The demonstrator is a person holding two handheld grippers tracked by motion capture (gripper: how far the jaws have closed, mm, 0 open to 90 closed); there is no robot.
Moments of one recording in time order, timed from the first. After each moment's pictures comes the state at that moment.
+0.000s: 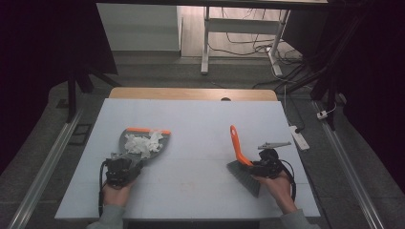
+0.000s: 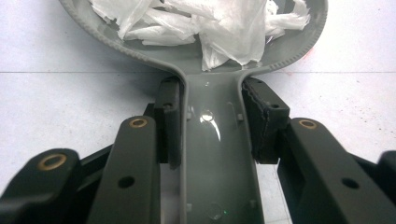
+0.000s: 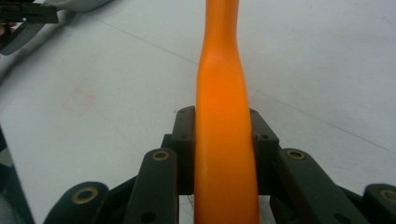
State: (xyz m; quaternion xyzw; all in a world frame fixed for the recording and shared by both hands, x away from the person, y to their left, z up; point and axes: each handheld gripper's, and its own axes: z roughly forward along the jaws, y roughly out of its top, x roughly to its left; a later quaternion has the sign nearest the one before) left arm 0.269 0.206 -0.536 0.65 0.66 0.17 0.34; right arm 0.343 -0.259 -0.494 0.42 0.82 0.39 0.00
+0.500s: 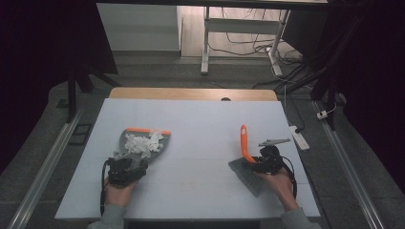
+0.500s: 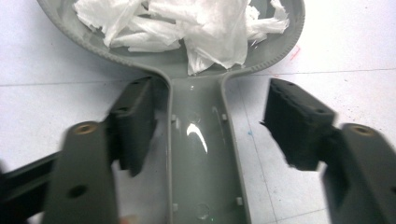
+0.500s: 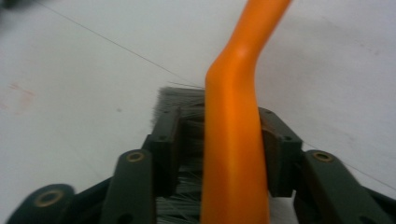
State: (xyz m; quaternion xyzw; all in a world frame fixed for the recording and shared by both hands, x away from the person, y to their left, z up) left arm 0.268 0.202 -0.532 0.66 0.64 0.17 0.34; right arm 0.361 -0.267 -0.503 0.43 0.83 0.35 0.05
